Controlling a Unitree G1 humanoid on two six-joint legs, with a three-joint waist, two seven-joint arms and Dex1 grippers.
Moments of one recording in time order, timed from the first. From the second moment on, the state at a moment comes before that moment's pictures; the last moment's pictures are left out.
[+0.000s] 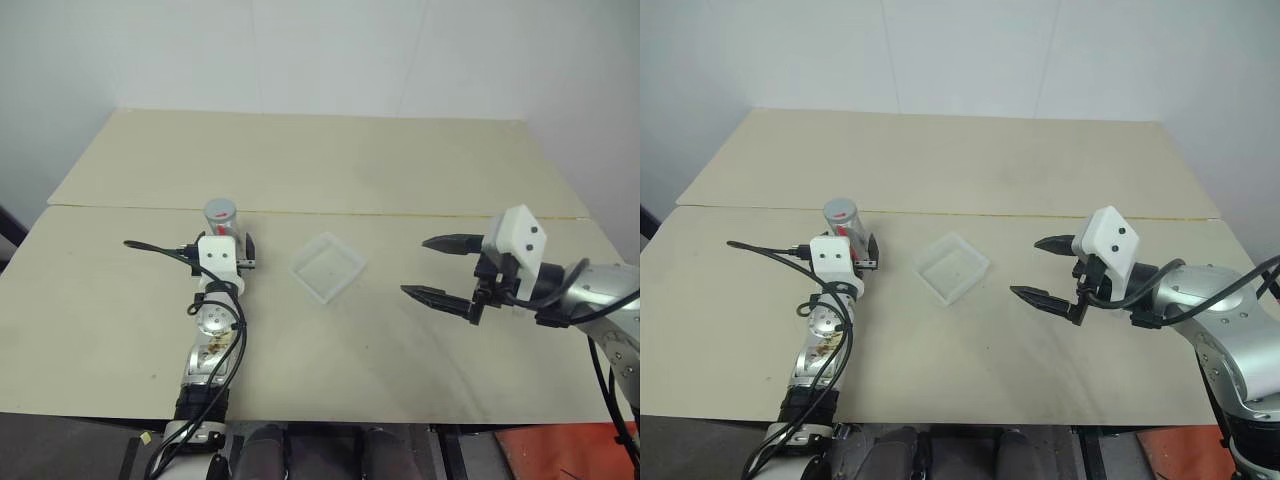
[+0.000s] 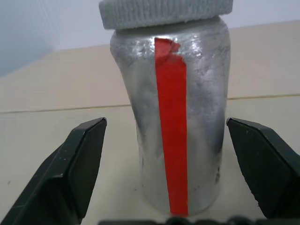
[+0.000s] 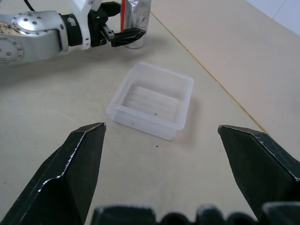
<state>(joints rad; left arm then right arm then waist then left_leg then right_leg) -0.37 0.09 0.11 0.24 0.10 -0.03 0.15 -0.26 -0.90 -0.18 -0.57 0.62 0.68 0.85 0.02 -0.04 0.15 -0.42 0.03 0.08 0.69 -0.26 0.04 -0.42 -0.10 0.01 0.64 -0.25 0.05</state>
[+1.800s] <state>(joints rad) -0.55 0.46 0.09 0.23 -0.36 0.21 -0.66 -0.47 -0.79 -0.06 -0.53 0.65 0.69 0.80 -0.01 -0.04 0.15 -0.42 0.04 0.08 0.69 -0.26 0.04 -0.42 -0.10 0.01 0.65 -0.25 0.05</state>
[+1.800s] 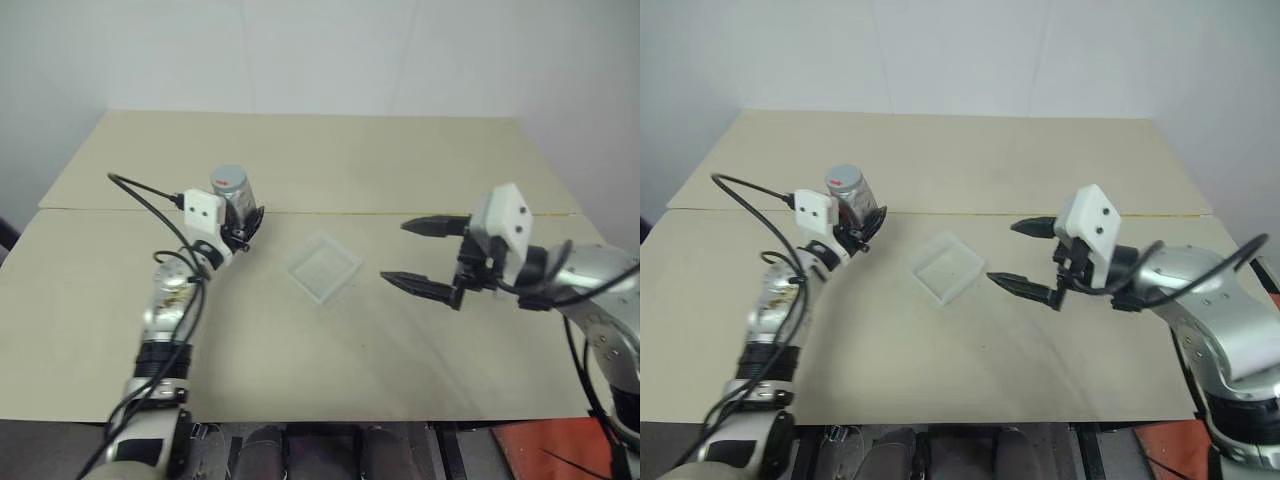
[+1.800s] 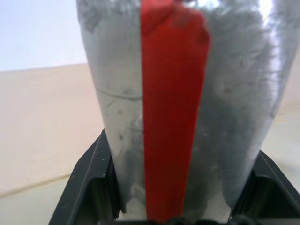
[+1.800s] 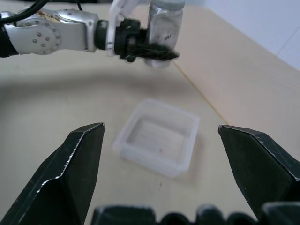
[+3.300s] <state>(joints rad) -0.77 0.52 -0.02 0.48 -0.40 0.06 -1.52 -0.90 -0.25 0.21 -0.26 0.52 0.85 0.56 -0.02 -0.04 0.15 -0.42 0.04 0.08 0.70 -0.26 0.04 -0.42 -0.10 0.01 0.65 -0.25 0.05</state>
